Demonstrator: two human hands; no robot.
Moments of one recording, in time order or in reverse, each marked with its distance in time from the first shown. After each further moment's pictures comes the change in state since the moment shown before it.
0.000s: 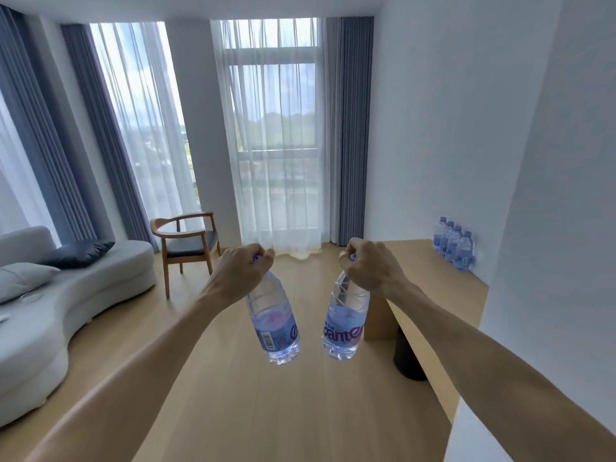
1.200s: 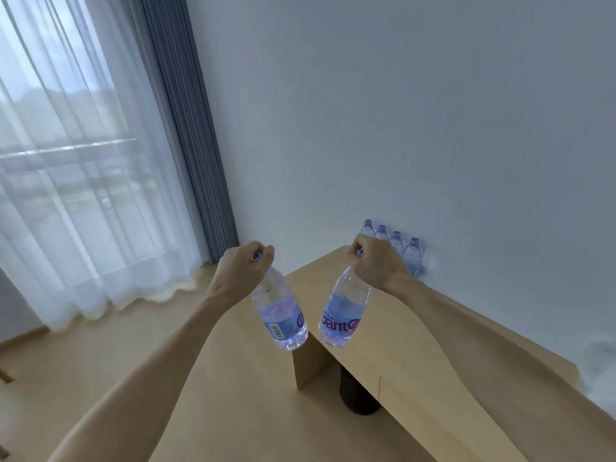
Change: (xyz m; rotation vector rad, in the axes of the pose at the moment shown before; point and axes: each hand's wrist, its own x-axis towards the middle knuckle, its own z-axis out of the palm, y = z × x) left_hand 0.571 -0.131 0.379 -0.298 -0.349 0.315; right_hand 0.424 0.336 0.096 -0.198 0.272 0.585
